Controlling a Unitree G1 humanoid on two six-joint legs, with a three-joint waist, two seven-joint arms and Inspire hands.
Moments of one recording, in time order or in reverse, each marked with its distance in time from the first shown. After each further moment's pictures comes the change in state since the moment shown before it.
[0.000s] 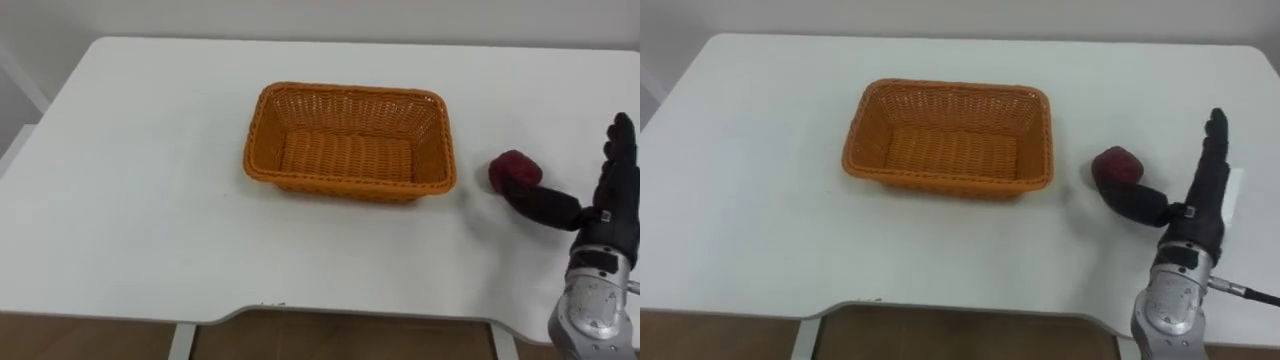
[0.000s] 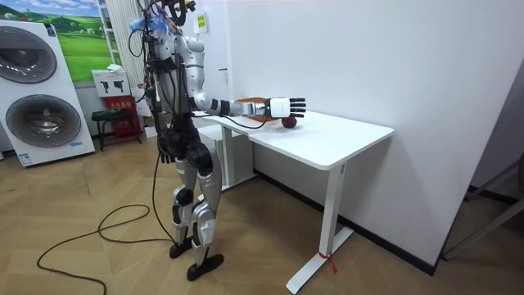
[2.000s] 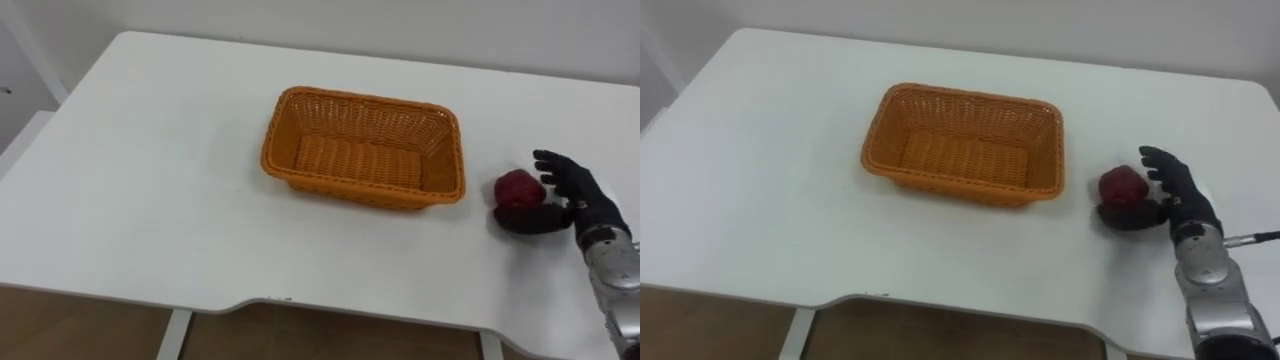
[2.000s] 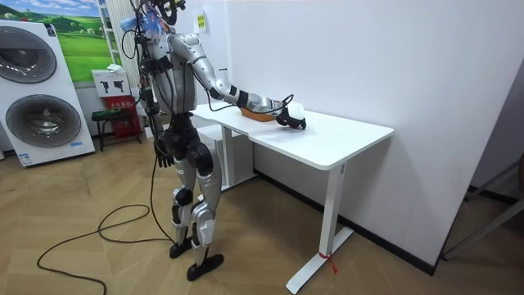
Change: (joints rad) left arm -0.023 0.060 0.036 0.004 0.028 0.046 -0.108; right arm -0.338 -0.243 -0.005 0.612 -0.191 0.095 0.382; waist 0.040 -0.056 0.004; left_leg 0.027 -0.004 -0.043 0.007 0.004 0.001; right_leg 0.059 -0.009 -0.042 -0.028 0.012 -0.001
